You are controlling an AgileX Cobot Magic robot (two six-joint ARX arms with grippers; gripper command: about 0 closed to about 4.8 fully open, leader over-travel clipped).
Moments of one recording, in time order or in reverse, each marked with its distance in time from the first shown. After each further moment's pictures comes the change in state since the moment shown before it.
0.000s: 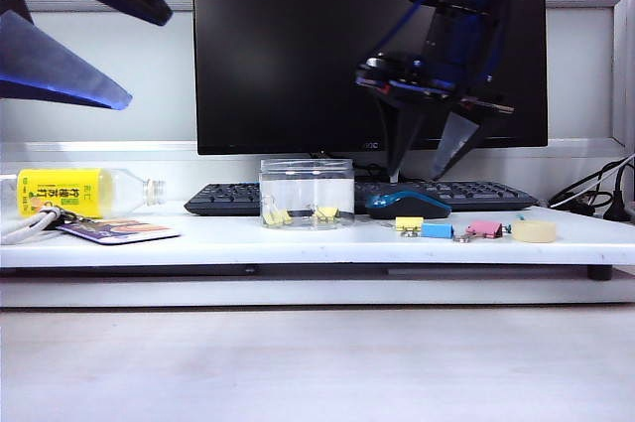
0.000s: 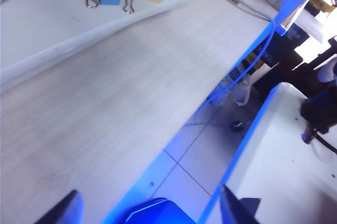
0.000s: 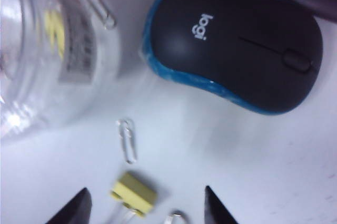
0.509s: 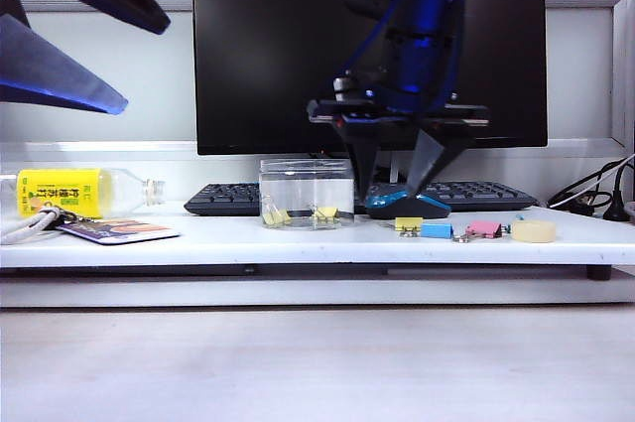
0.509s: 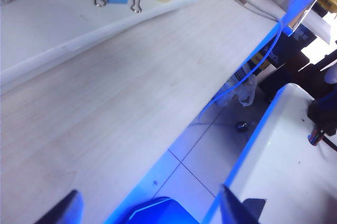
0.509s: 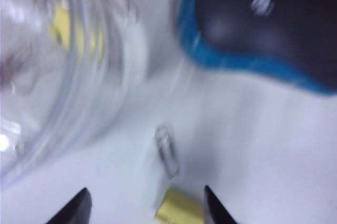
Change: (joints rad) left arm 0.000 0.000 0.000 -0.010 -0.021 -0.002; right arm 0.154 0.006 -0.097 0.131 0.233 0.188
